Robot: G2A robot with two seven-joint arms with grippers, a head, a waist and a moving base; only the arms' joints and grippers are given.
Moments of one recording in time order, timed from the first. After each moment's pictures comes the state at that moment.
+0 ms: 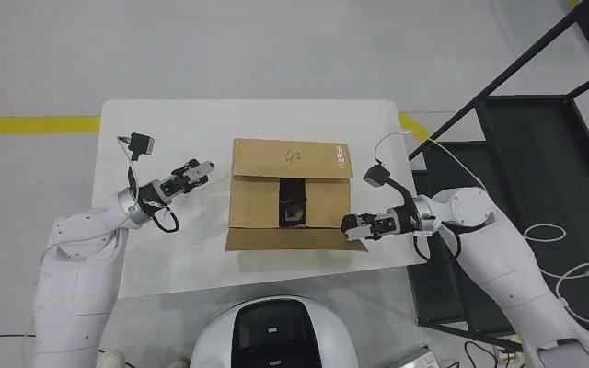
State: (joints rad) left arm 1.20 -1.18 -1.48 -1.52 -0.11 -0.43 -0.97; right arm -1.23 -0.83 1.24 -1.56 0.49 -0.43 1.39
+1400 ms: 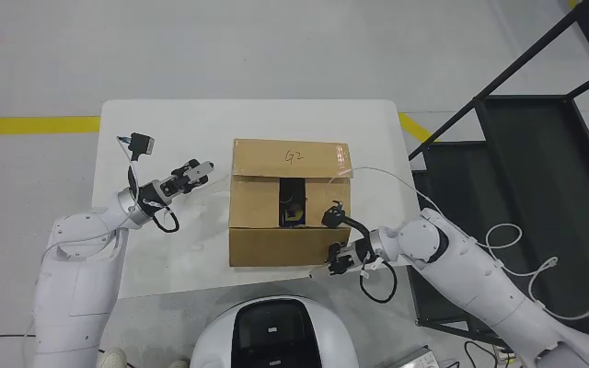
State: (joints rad) left arm 1.20 -1.18 -1.48 -1.52 -0.11 -0.43 -0.97; right arm -1.22 -0.82 0.94 -1.65 -0.06 -0.32 1.06
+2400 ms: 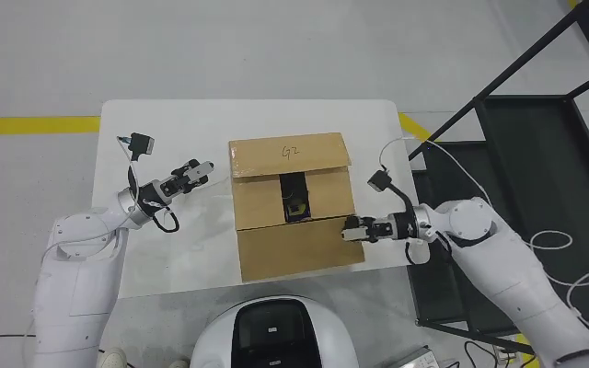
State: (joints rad) left arm 1.20 -1.18 -1.48 -1.52 -0.11 -0.43 -0.97; right arm -1.31 -0.77 1.24 -1.59 0.47 -0.44 1.19
